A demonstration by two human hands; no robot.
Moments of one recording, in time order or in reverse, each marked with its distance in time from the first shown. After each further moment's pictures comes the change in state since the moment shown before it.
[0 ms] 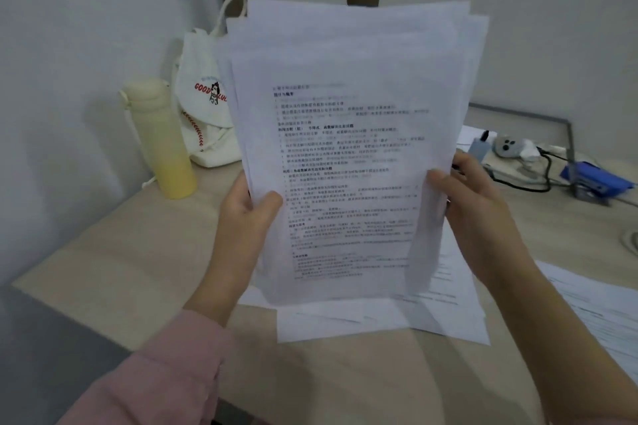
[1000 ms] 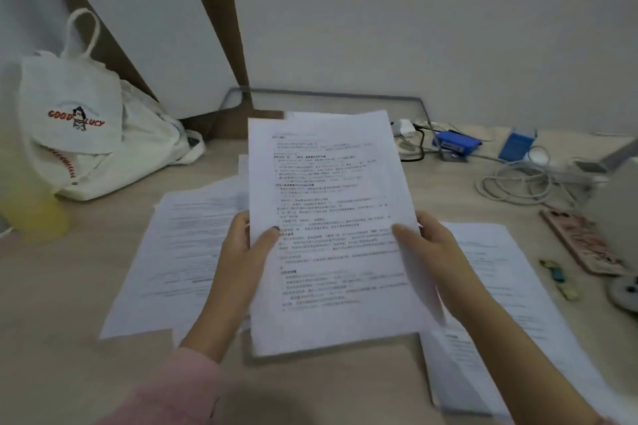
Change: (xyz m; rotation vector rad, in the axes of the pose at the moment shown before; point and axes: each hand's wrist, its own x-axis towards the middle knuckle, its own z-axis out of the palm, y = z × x) left_hand -0.054 -0.016 0.107 0.061 -0.246 -0.190; right_hand -0.088 0.015 -0.104 -0.277 0.292 0.303
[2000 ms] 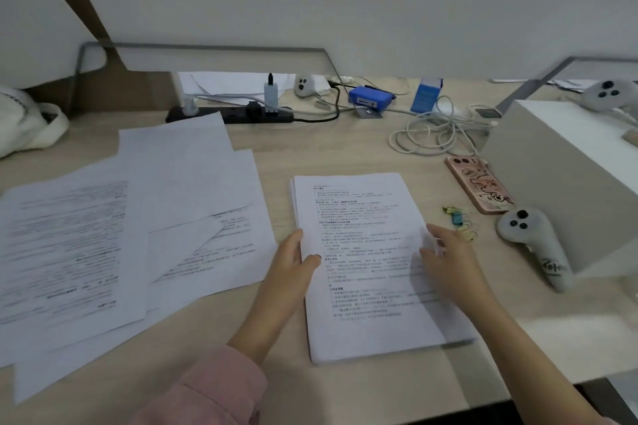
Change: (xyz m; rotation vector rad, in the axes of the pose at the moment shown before) left_hand -0.034 -0.055 0.163 0.084 -0.521 -0.232; right_hand -0.013 0.110 -0.143 -0.619 0.333 0.162
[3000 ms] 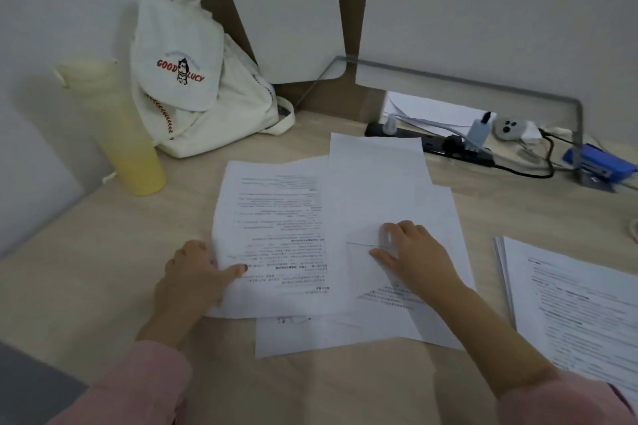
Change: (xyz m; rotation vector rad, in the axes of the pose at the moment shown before) left_hand -0.069 -0.060 -0.331 0.607 0.809 -0.478; right_hand 0.005 -0.235 0.215 -0.555 -0.231 -0.855
